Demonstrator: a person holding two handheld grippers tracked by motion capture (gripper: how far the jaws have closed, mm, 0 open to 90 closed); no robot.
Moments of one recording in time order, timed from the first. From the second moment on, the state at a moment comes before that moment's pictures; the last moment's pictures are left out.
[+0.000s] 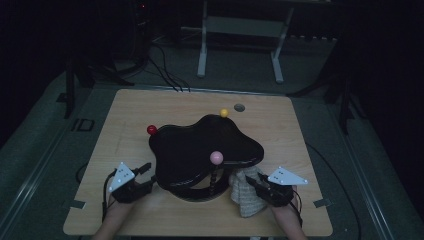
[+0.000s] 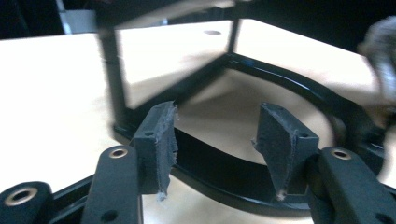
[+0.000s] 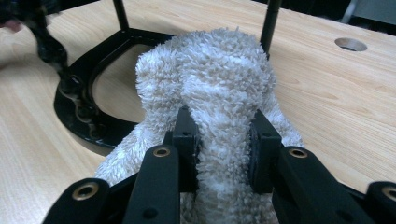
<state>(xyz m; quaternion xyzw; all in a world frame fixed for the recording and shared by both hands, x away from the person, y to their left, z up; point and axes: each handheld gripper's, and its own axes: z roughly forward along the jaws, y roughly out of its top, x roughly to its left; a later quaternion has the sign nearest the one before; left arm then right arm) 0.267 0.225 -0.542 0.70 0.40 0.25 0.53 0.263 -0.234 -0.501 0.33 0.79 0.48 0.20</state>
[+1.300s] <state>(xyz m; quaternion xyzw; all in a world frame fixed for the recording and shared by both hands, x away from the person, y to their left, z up) 0.349 0.225 -0.550 0.71 0.42 0.26 0.50 0.235 -0.148 -0.455 0.24 0.78 0.55 0.19</state>
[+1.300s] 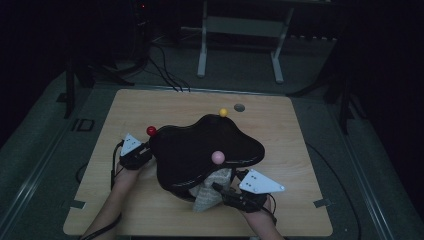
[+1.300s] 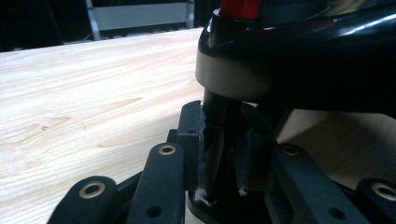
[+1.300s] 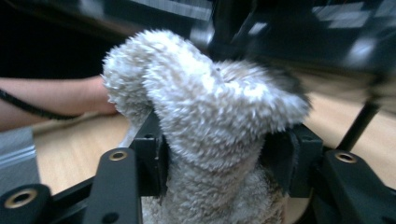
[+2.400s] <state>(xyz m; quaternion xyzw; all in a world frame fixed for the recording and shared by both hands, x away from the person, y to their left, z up) 0.283 0.220 -0.547 0.76 0.34 0.22 0.51 0.279 -0.202 -0.454 0.27 0.77 0.54 0.22</state>
